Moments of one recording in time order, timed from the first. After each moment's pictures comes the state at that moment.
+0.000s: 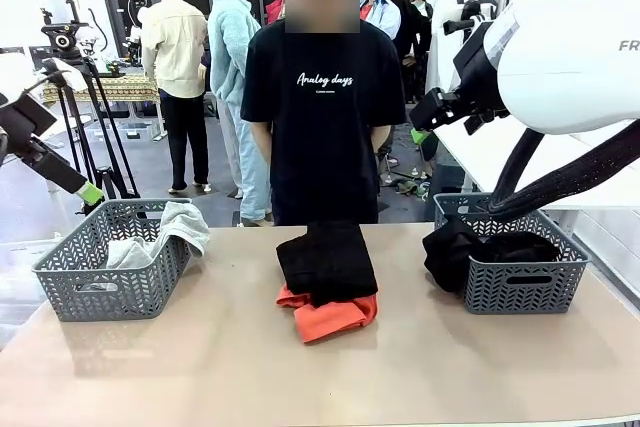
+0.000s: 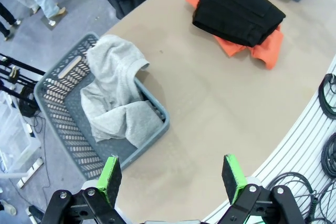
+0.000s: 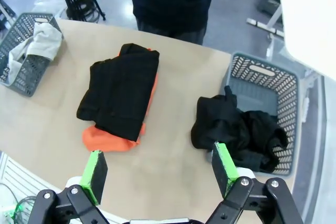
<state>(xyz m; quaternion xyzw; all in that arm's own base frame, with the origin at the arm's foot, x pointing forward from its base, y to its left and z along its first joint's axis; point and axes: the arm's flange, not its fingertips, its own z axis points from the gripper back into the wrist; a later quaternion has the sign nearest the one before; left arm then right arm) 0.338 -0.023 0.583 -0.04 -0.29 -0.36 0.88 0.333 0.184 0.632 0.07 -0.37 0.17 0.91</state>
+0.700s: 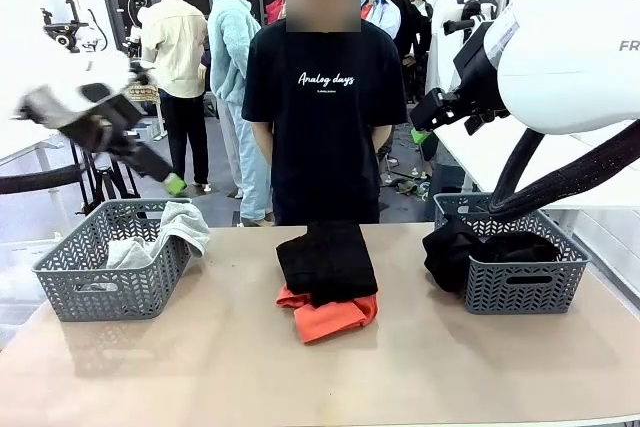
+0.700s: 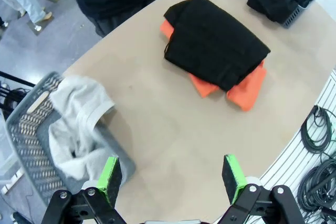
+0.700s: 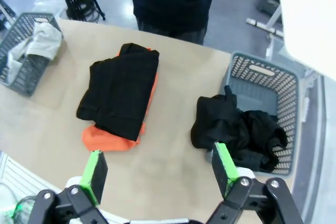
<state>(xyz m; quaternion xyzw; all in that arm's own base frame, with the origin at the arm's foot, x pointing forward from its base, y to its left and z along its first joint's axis) 0.387 -0.142 0.579 -0.07 -0.28 -0.35 0.89 0.332 0.184 0.632 0.07 -0.37 0.17 0.91</state>
